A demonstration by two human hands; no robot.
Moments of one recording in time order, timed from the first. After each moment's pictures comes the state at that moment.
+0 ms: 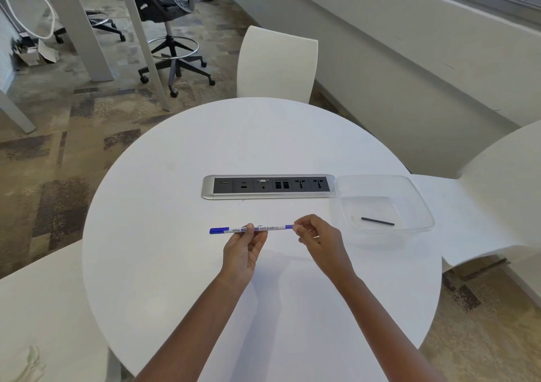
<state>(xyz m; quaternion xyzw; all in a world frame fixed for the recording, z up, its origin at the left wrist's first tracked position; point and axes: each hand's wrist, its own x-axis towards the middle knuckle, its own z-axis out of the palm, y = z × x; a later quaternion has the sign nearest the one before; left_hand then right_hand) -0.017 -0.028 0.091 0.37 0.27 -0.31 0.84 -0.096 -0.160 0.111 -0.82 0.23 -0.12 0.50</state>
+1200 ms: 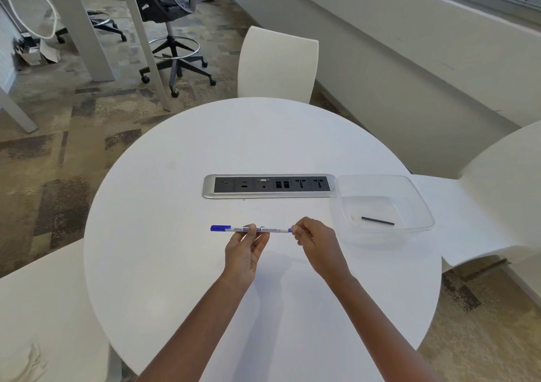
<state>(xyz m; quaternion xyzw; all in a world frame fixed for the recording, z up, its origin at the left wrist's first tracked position) -0.024 -0.029 0.096 0.40 0.24 -0.30 0.83 -0.093 -0.152 0.112 -0.86 0.23 -0.10 0.44</state>
